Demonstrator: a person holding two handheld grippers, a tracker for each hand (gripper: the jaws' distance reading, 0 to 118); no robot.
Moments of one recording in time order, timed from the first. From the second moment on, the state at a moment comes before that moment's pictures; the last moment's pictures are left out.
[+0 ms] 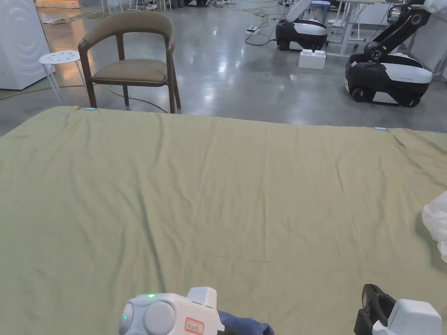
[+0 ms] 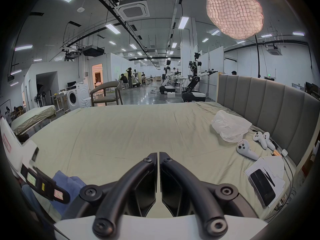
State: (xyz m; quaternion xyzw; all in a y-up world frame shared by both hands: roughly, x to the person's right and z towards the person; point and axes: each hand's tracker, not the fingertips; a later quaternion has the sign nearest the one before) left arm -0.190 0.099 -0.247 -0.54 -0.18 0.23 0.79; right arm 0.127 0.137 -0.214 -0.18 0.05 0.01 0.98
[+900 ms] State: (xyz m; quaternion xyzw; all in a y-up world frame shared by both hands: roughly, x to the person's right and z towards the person) left arm -0.209 0.174 -0.220 -0.17 -0.02 0.04 0.98; right arm 0.086 0.172 -0.239 -0.10 0.05 0.01 0.99
